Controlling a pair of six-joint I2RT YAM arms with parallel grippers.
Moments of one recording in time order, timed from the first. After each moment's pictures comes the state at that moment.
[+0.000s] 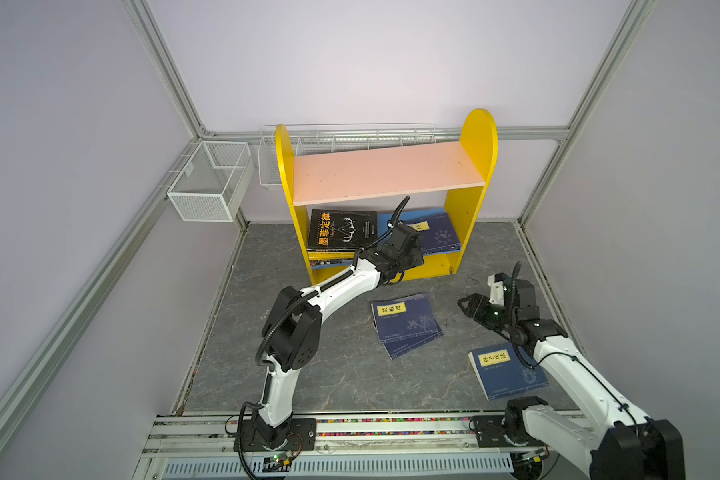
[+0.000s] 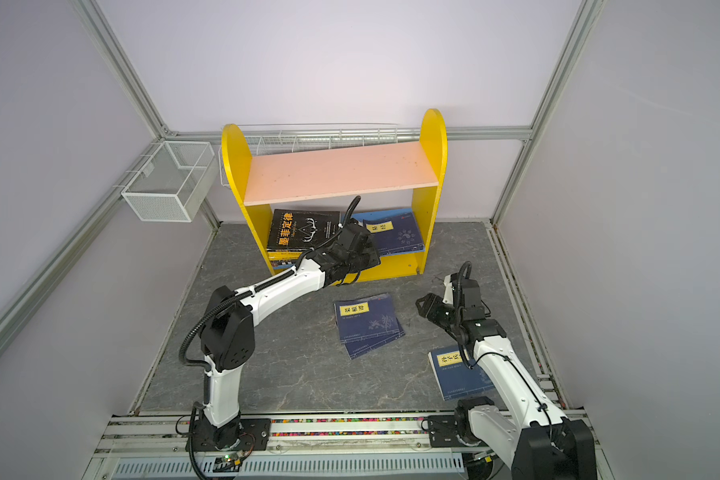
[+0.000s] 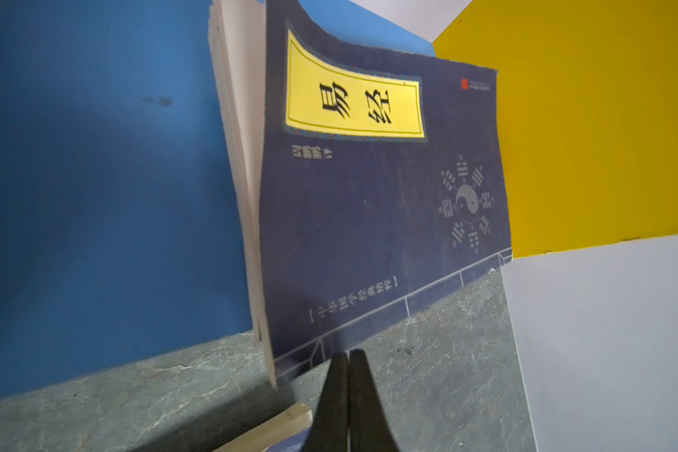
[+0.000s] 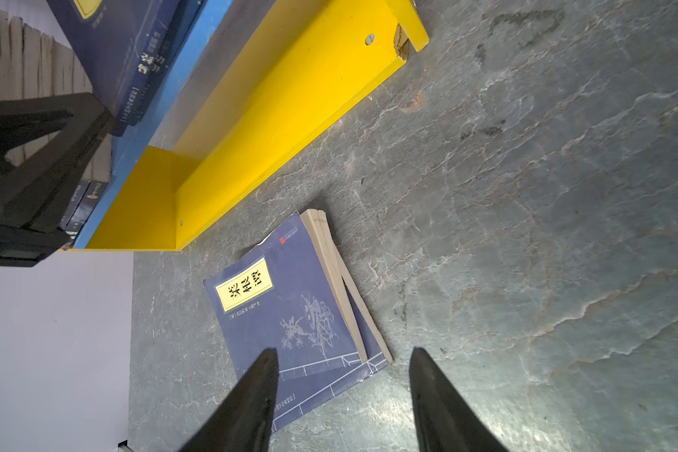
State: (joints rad) left arm -0.82 2.02 1.73 -0.33 -0.10 -0.82; right arm 0.15 1.03 0.62 -0.36 -0.33 0.65
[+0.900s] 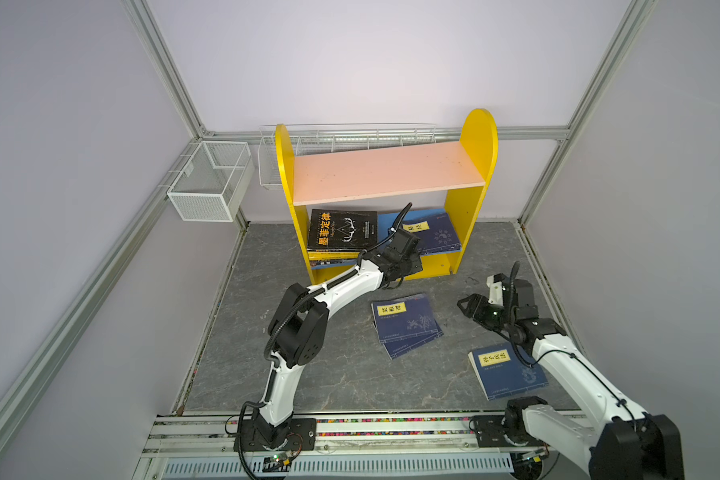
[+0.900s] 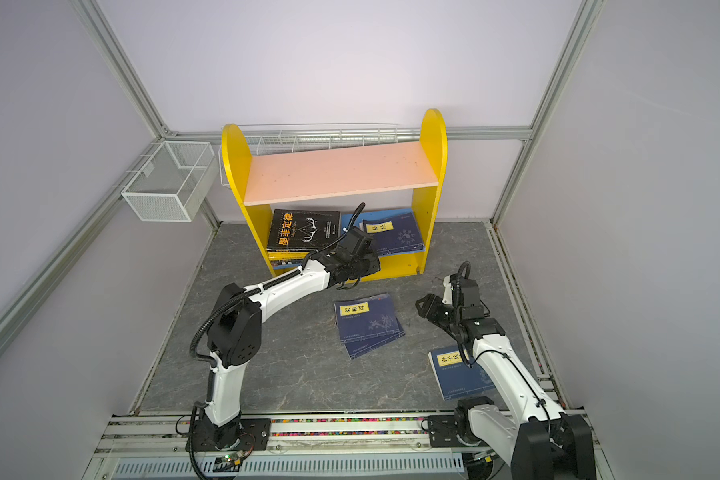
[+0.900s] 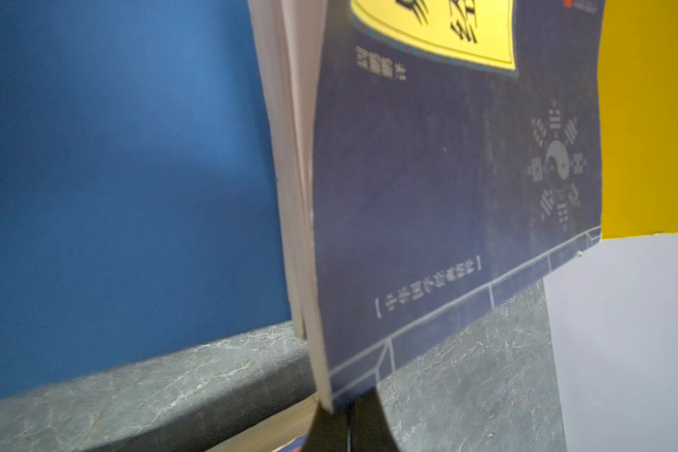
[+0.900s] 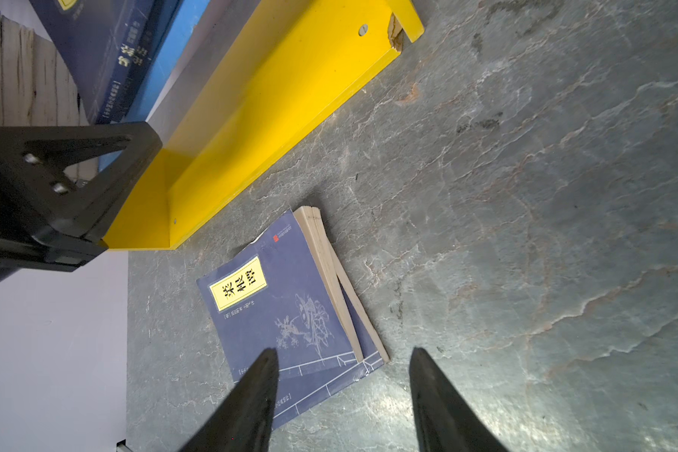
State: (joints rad) left arm -0.81 2.07 1.73 -0.38 -0.09 -0.83; right arm 0.15 1.04 0.62 -0.36 -0.33 0.65
